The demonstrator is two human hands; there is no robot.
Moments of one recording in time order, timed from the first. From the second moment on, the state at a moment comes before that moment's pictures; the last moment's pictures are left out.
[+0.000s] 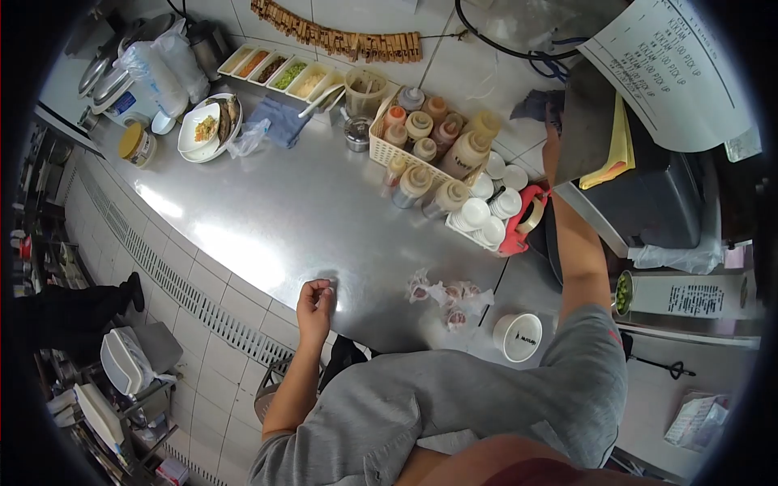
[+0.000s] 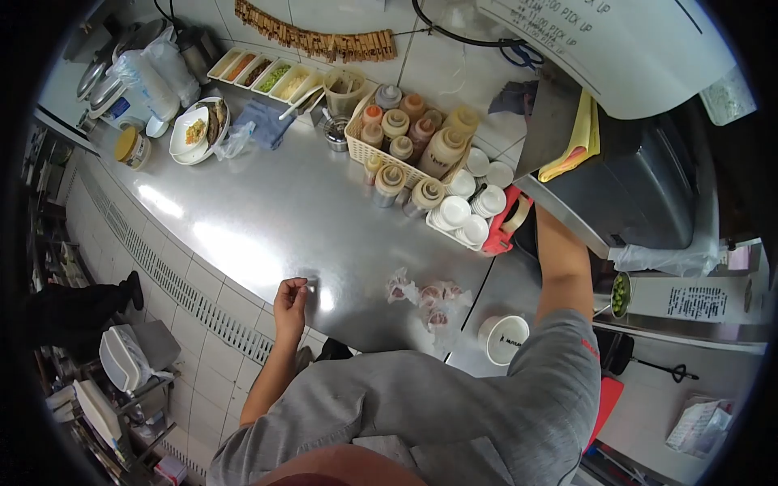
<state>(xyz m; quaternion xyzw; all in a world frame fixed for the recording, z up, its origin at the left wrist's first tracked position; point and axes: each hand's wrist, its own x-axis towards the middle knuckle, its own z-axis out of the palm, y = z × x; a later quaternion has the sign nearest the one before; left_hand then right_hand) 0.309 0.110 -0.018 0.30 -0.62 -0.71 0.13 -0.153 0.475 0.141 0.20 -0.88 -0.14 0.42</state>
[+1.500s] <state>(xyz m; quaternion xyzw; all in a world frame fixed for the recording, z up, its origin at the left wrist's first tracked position) 0.265 0.103 -0.006 0.27 -0.68 -0.68 0.07 -0.139 0.439 0.163 0.19 -0.88 -0.12 0.42</state>
